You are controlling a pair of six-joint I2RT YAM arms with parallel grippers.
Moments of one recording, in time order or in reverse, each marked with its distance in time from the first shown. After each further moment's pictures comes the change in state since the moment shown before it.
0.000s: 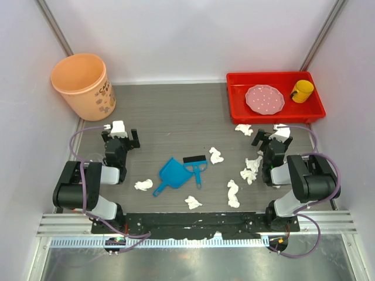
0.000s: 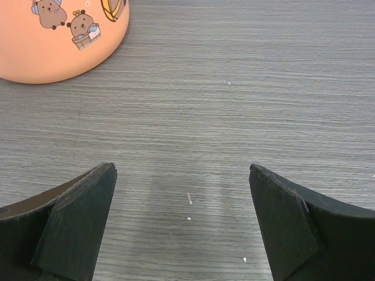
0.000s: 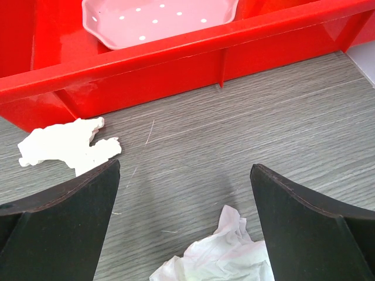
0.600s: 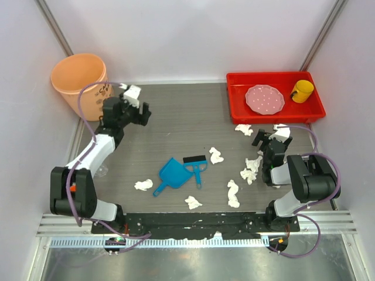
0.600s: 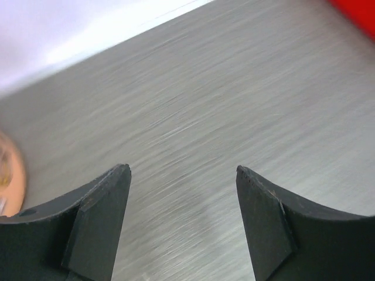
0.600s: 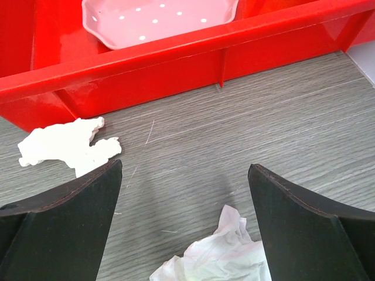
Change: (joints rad) left arm -0.011 -0.068 0.572 -0.792 0.453 0.145; right arm 0.000 0.000 0.000 0.000 0.000 0.000
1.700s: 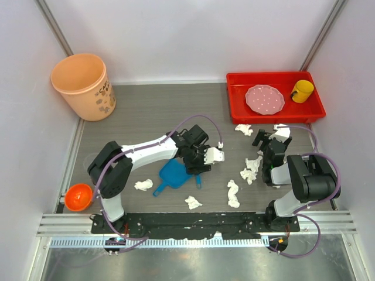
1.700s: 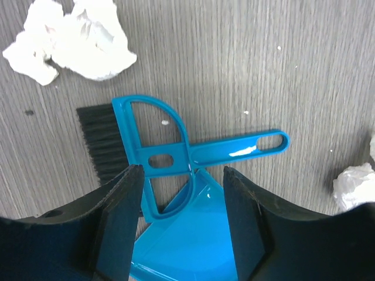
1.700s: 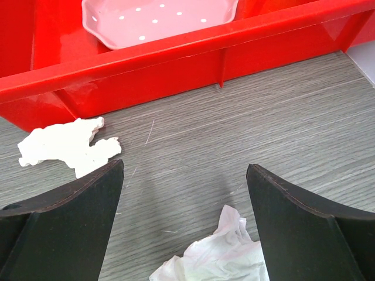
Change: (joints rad) left arm -0.802 0.372 0.394 -0.833 0.032 0.516; right arm 0.000 0.000 0.000 0.000 0.000 0.000
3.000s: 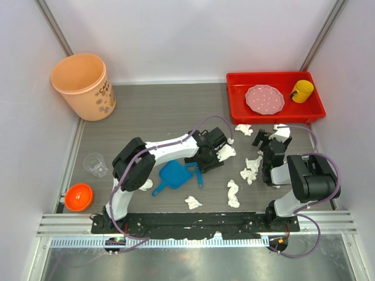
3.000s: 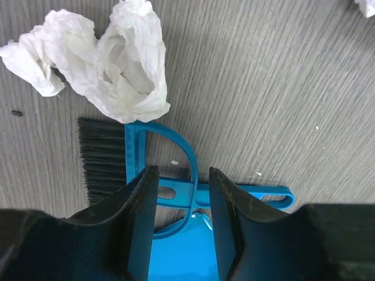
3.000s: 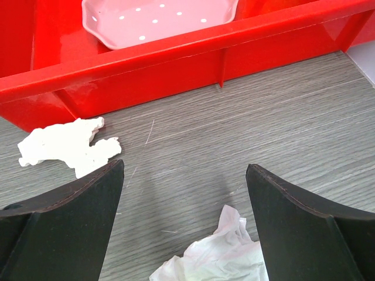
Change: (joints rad) left arm -0.101 0.244 0.271 -0.132 -0.233 -0.323; right arm 0.000 0.000 0.000 0.000 0.000 0.000
